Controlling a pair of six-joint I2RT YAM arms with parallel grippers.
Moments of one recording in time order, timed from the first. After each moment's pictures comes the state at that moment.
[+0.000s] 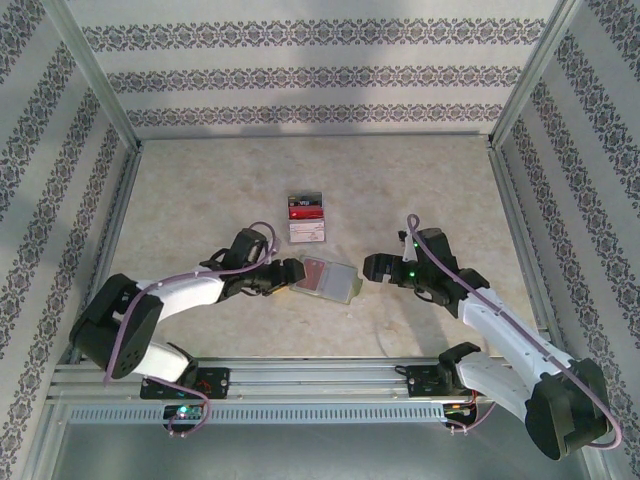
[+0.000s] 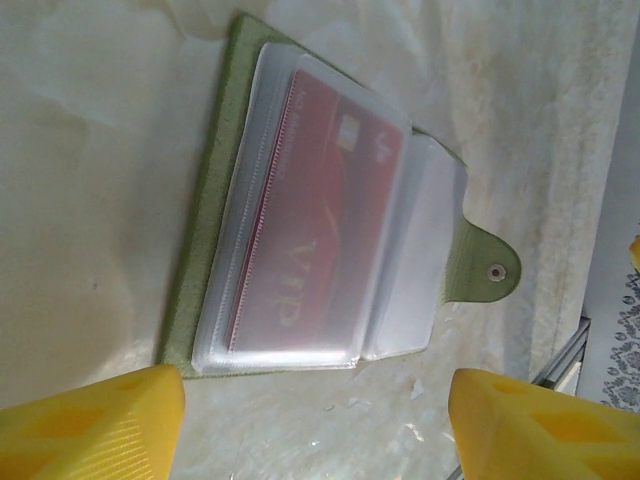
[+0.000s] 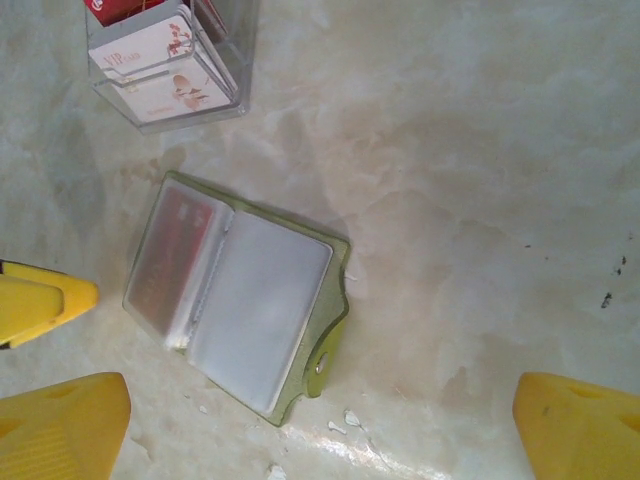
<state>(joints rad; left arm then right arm) -0.52 1.46 0.60 0.01 0.47 -0.88 0.38 0.97 0.55 -0.39 -0.28 0.55</state>
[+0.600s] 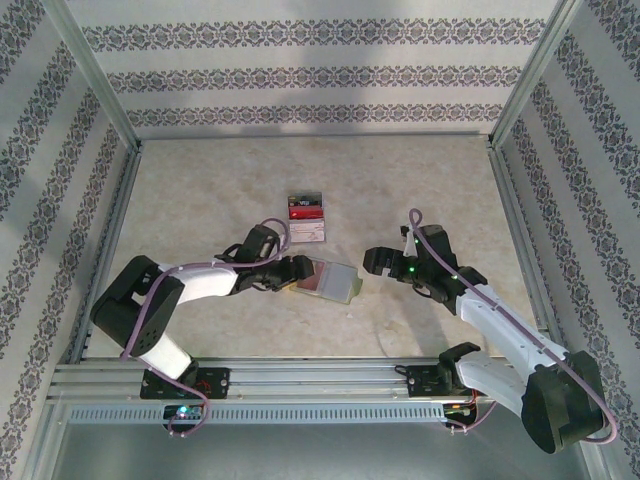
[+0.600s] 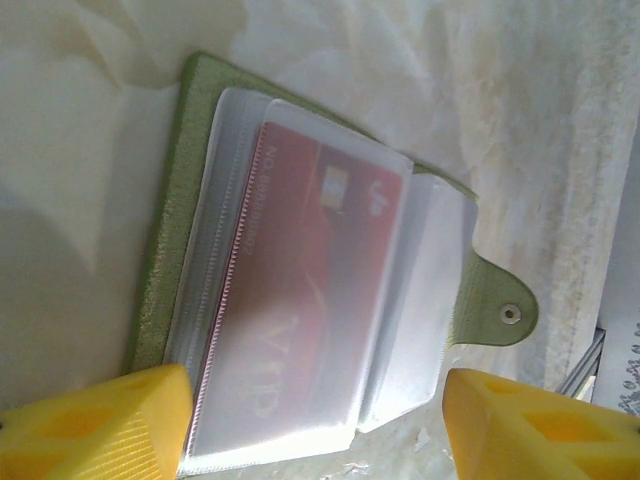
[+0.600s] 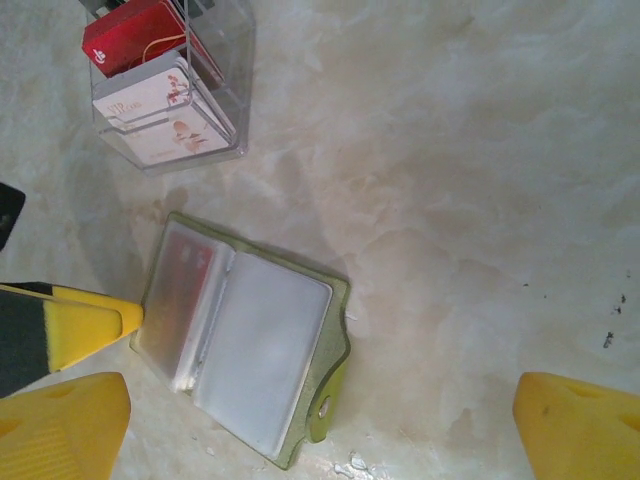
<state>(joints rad) -0.55 1.60 0.66 0.08 0.45 -0.88 0.35 1.01 0.55 -0.32 -0.28 0.57</state>
